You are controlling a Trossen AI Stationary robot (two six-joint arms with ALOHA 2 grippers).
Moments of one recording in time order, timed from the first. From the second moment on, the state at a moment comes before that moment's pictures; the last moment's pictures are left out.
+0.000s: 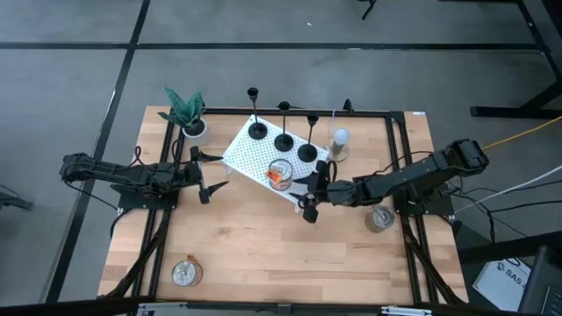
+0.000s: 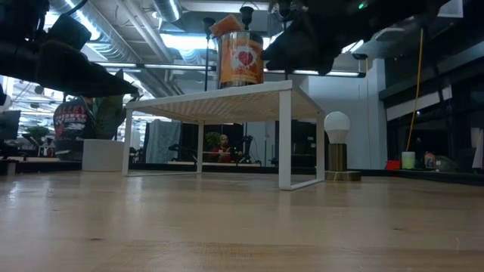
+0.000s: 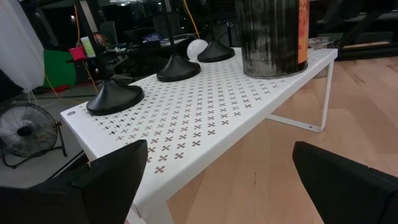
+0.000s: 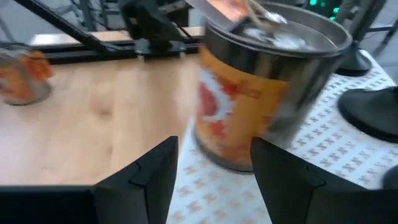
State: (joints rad) left arm -0.11 0.21 0.01 0.08 -0.45 0.10; right arm 0.27 1.50 0.79 0.29 0.49 0.18
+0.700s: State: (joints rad) left arm -0.11 0.21 0.01 0.08 -0.45 0.10; right arm 0.13 1.75 0.98 0.42 0.49 0.09
